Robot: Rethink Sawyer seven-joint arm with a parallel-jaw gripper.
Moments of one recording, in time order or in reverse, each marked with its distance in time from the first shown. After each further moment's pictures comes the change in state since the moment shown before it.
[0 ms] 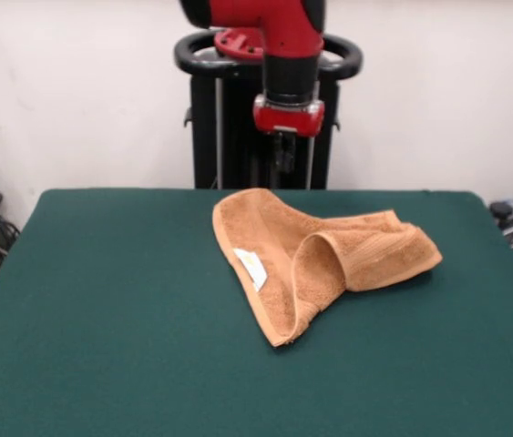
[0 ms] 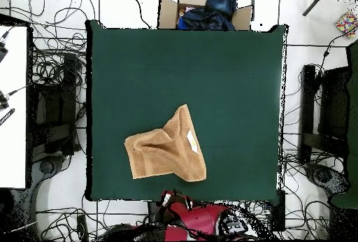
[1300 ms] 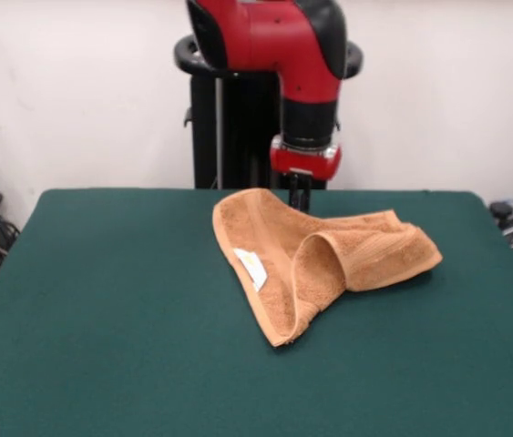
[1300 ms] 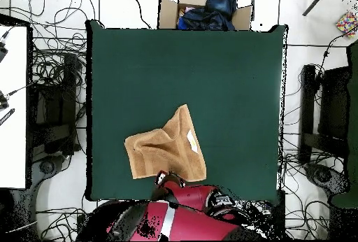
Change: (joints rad) arm 0.065 0.104 0.040 -0.130 0.194 0.021 0.000
